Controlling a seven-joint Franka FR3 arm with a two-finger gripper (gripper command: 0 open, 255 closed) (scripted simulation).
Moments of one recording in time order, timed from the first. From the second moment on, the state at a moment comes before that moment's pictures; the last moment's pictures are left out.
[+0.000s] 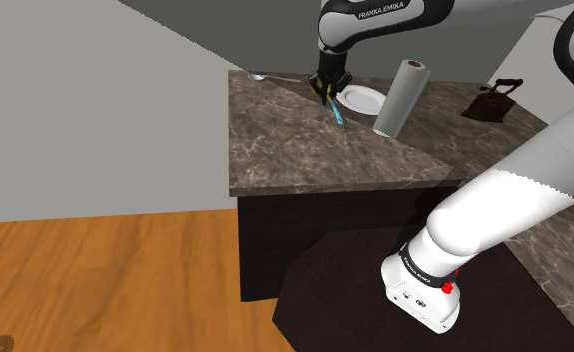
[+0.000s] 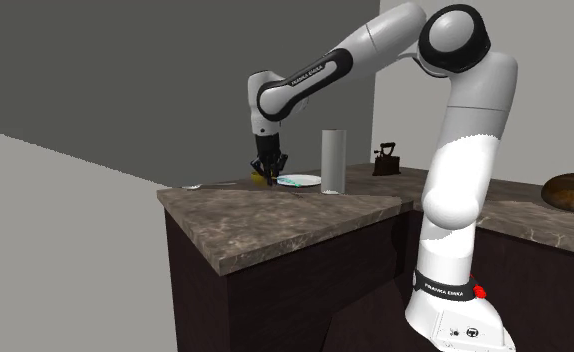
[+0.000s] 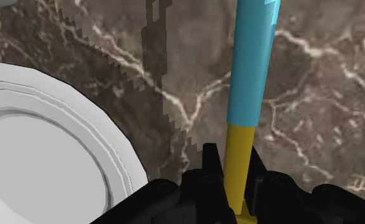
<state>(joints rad) -0.23 -0.13 0.09 -2.13 -0.18 2.00 0.53</state>
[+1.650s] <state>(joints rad) -0.22 -0.16 0.09 -1.82 -0.16 1.67 0.48</state>
